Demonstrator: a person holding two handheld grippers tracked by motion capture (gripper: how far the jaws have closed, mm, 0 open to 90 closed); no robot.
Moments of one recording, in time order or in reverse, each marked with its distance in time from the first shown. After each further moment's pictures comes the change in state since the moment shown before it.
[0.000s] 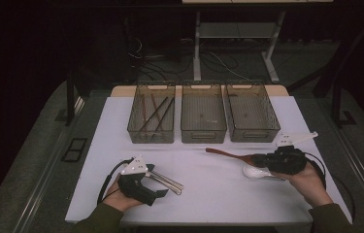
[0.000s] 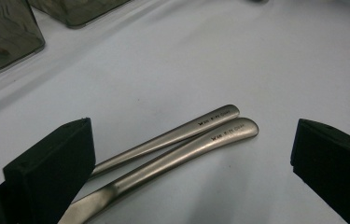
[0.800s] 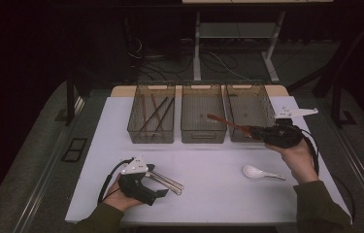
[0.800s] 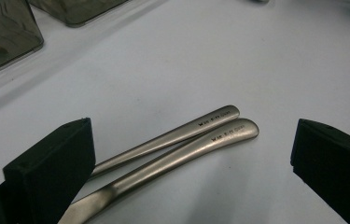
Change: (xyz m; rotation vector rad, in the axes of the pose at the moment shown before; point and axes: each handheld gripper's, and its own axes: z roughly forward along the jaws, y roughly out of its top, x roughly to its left) left arm 0.001 0.000 0.001 -0.004 -0.001 -0.011; right arm -0.026 0.055 0.007 -0.122 -0.136 0.079
